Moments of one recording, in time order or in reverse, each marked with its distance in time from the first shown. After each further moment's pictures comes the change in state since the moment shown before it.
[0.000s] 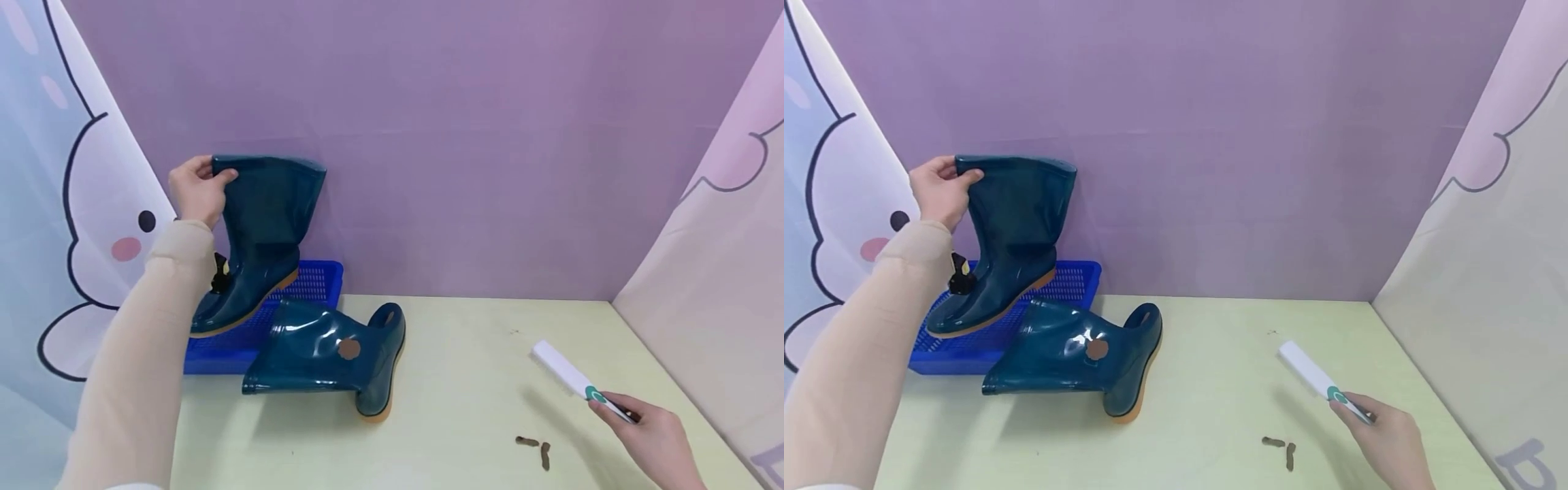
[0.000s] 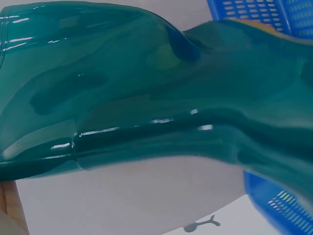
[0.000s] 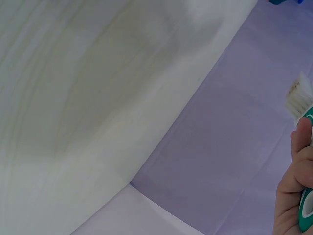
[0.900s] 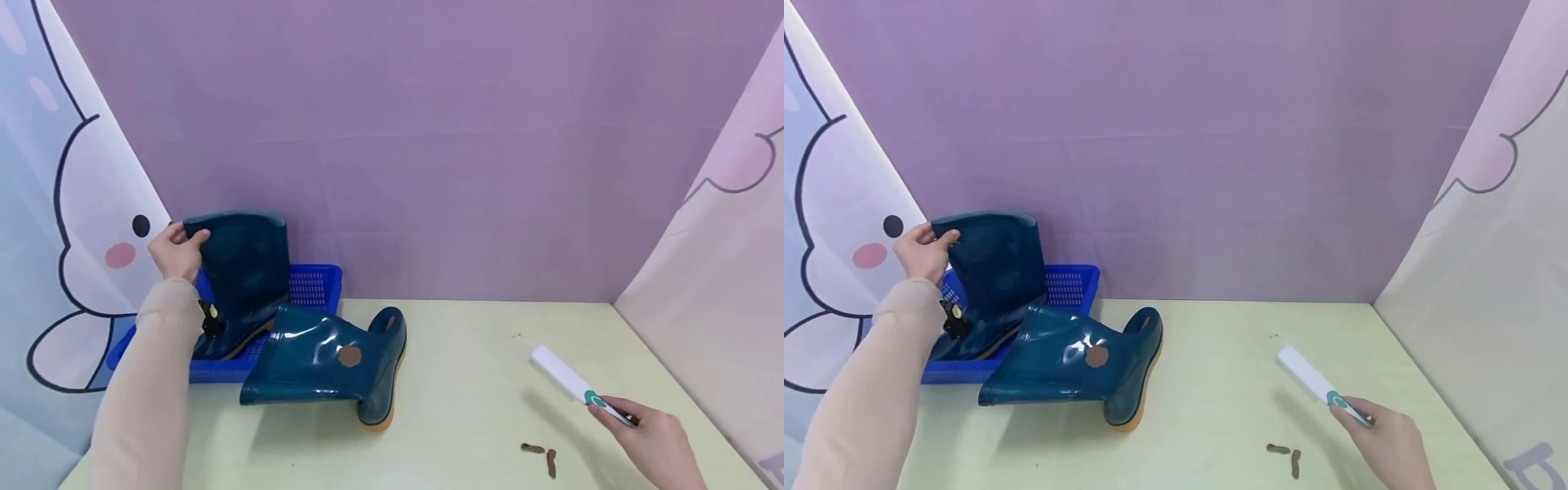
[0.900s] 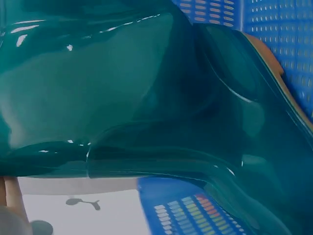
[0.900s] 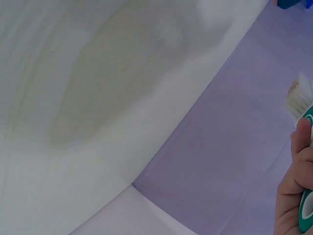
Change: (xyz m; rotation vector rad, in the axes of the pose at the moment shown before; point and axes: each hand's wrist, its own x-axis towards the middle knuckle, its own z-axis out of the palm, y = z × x) left_hand -0.023 -0.105 -0.049 -0.039 0.108 -0.233; right_hand 0.006 0.003 0.006 -0.036 -0.004 -0.042
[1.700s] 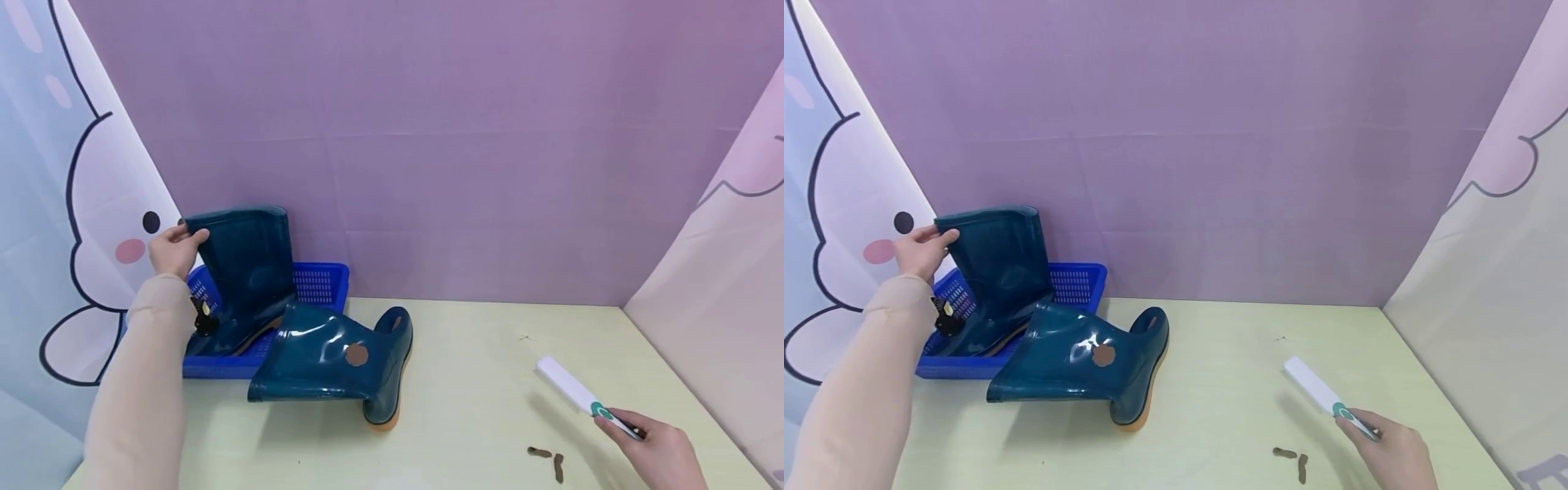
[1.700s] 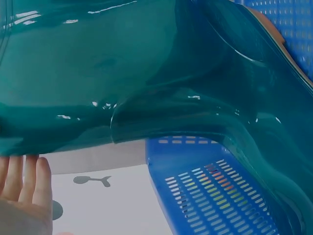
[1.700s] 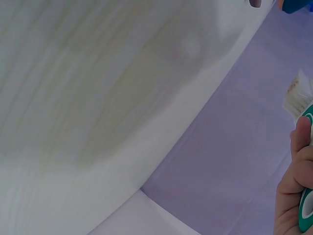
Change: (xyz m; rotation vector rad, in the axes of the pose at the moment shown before) left_hand -0.003 0.011 -0.015 0.126 -0.106 -0.149; right_hand 0.000 0.014 0.000 -0.049 -0.085 0.076
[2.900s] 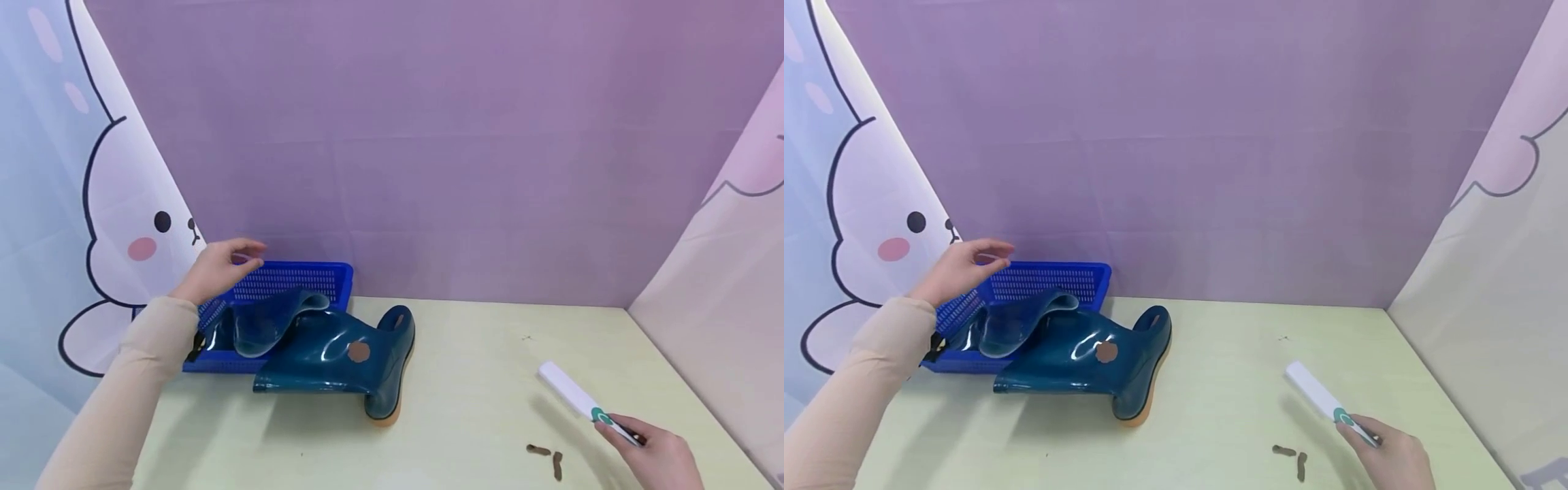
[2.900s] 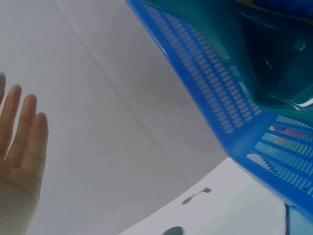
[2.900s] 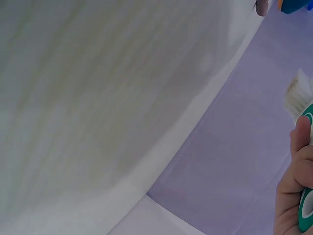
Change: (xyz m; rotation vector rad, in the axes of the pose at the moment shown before) left_hand -0.062 0.007 0.004 0.588 -0.498 0.689; right_hand 0.006 -0.003 0.014 0.014 -0.069 0.032
